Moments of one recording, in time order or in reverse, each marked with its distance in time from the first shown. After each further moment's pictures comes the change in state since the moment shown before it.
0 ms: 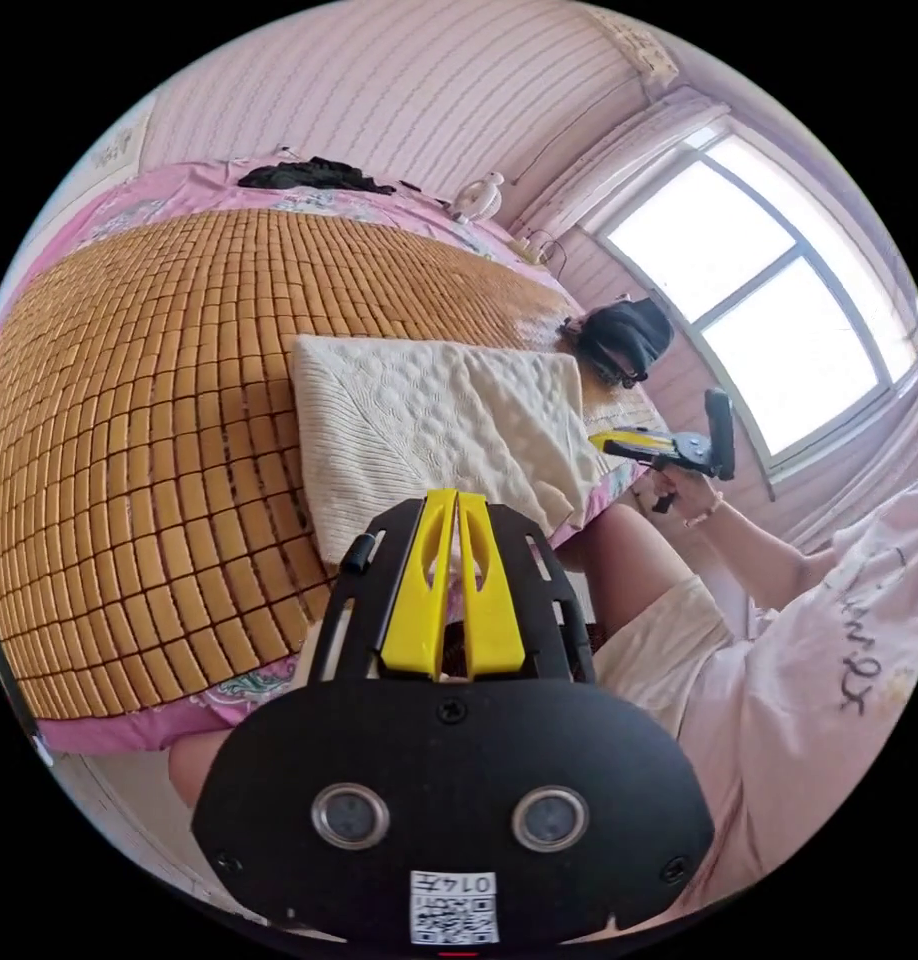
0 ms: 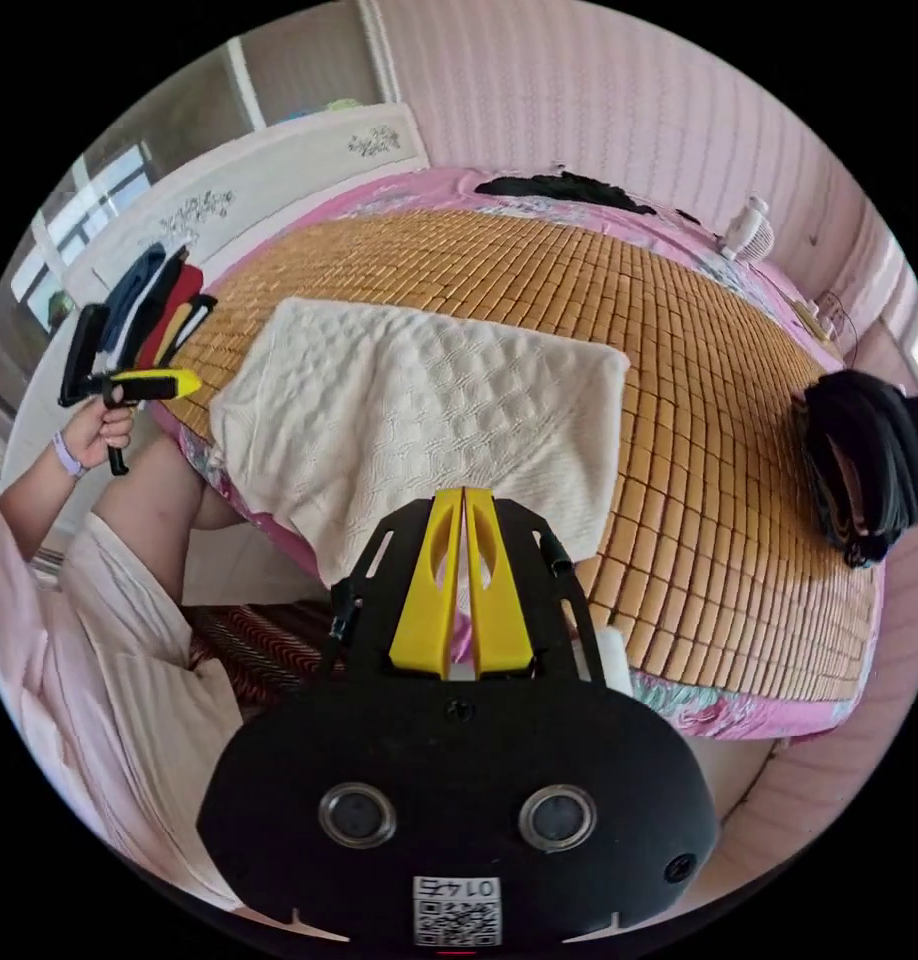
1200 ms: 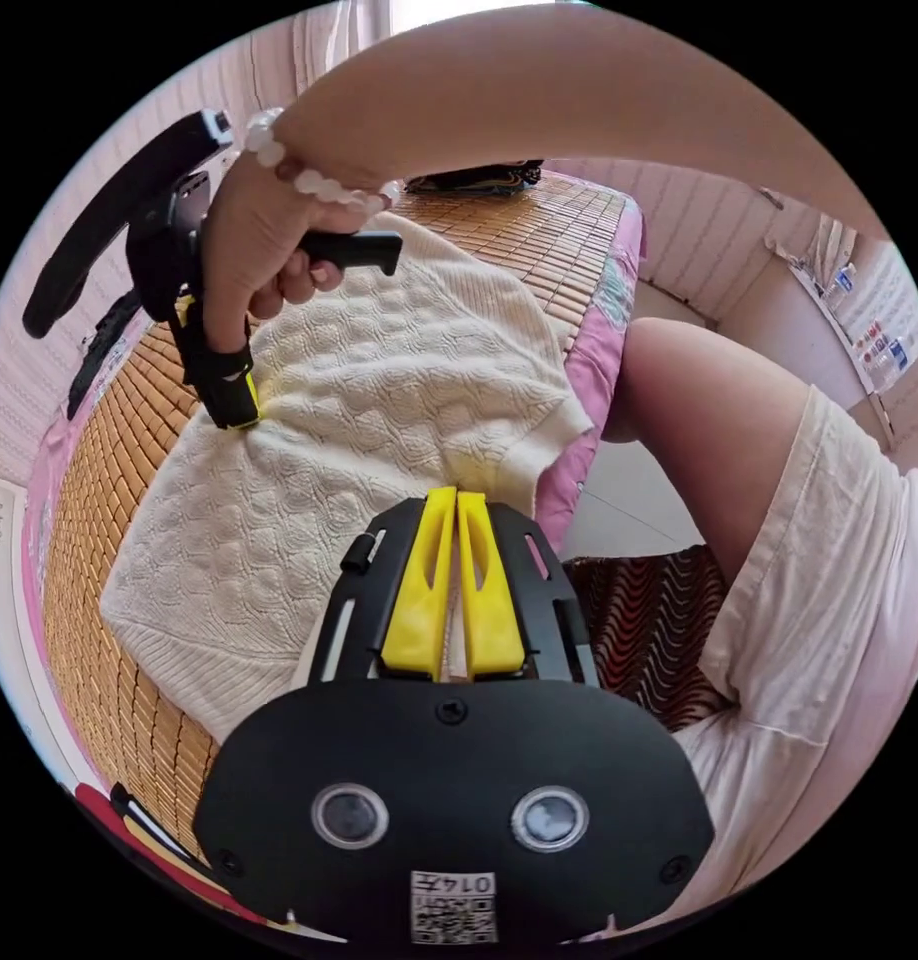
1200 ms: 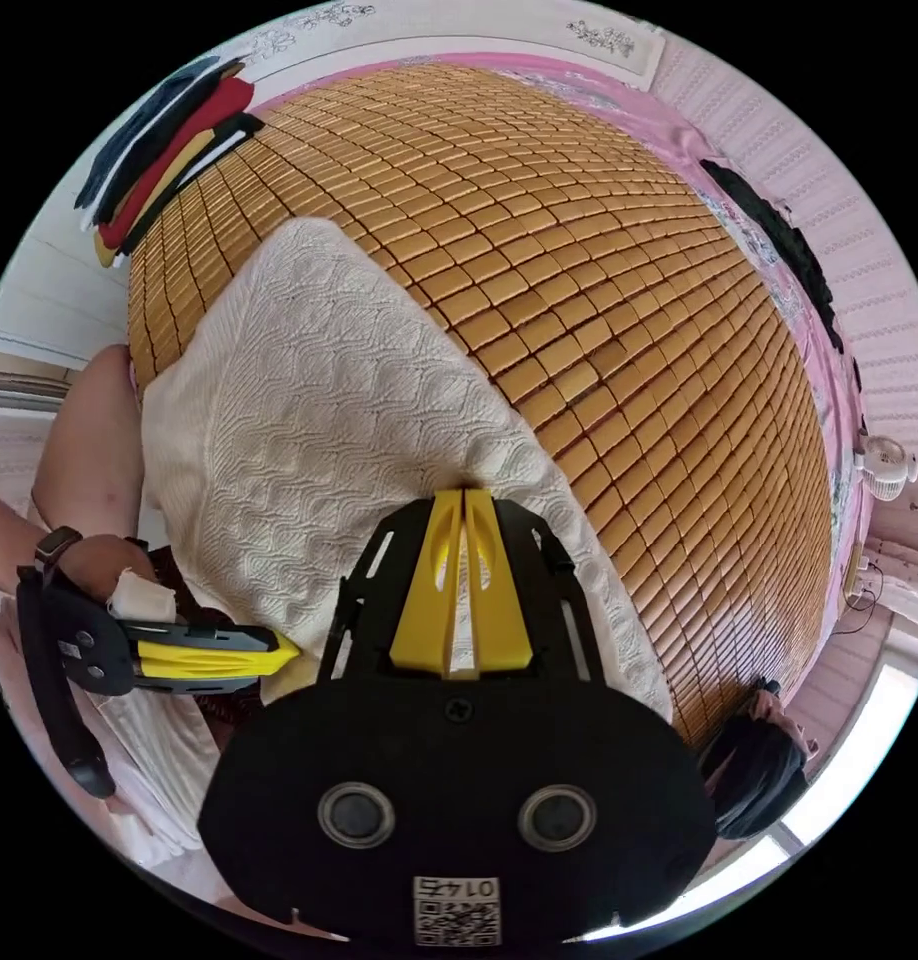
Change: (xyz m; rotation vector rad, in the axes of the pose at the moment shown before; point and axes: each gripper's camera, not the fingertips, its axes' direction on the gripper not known) left arm 0.247 0.012 0.167 -0.217 -0.195 0.648; right arm -0.128 -0.254 0.116 -0.291 -0.030 -0.513
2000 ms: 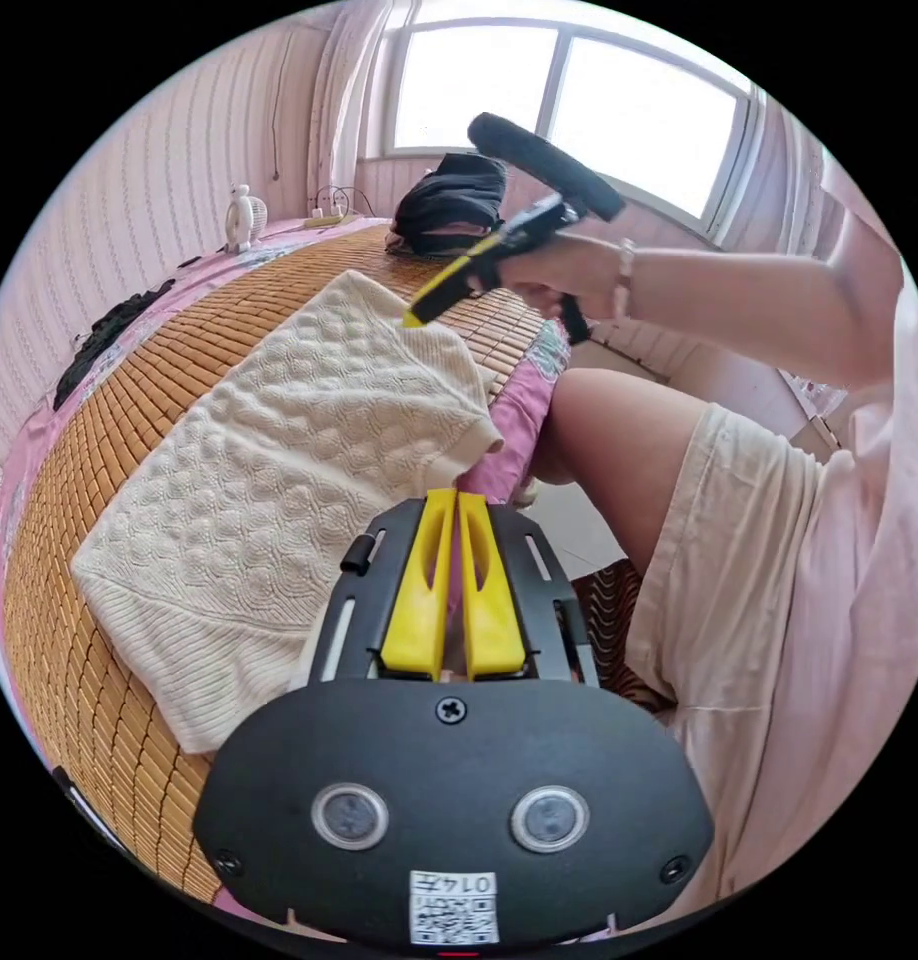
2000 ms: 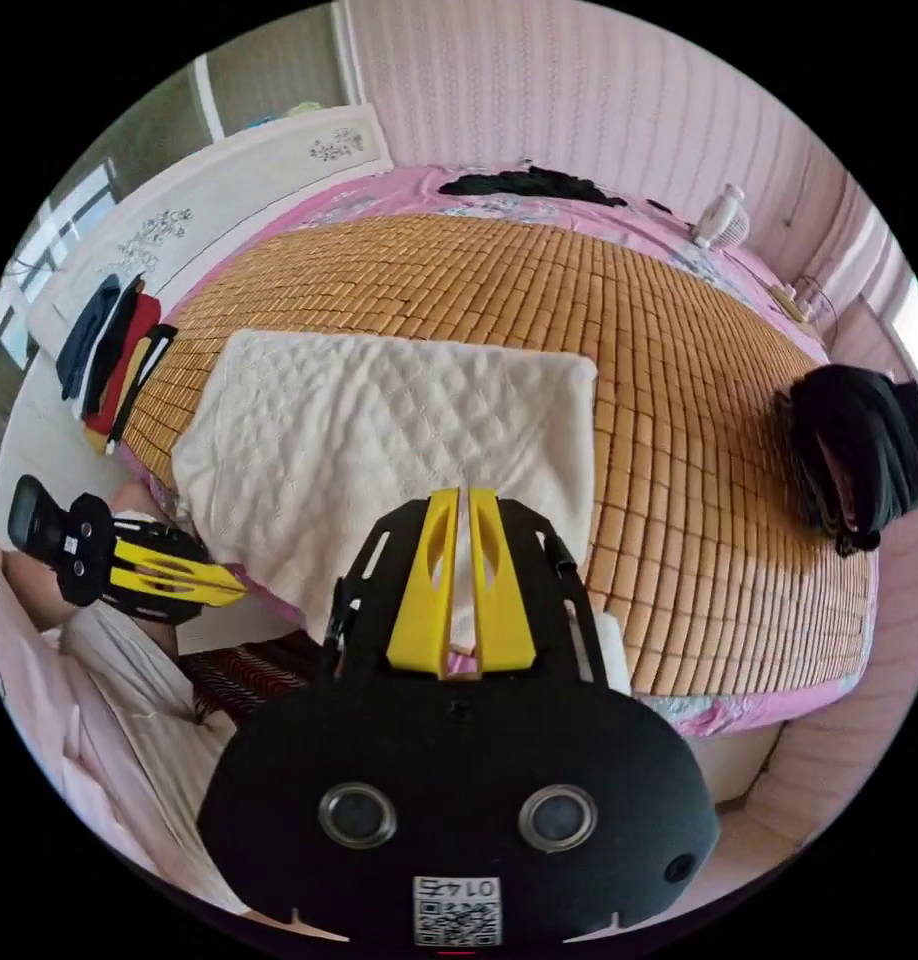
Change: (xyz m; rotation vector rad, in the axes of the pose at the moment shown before) left arm 0.055 0.028 -0.029 0.220 0.110 -0.032; right arm 0.069 0.348 -0.010 0.389 -0.106 0.789
